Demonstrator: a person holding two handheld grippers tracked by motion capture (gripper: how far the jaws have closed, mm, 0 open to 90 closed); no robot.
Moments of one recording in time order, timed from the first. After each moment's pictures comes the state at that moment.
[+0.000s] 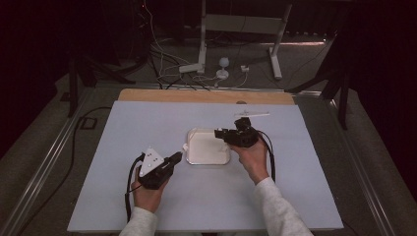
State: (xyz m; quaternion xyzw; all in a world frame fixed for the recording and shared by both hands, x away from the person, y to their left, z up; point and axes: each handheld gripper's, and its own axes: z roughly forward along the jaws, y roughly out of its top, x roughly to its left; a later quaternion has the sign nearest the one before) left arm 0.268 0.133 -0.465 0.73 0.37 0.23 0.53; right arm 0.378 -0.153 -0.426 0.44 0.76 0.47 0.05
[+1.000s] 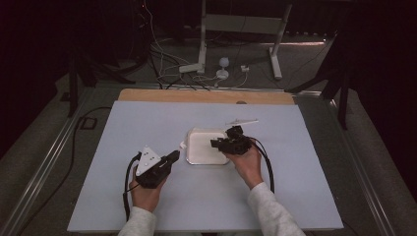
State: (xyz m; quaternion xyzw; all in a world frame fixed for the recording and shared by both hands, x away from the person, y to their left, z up) left arm 0.268 0.138 -0.462 0.73 0.37 0.23 0.53; right arm 0.374 -0.138 -0.456 0.44 0.79 0.42 0.05
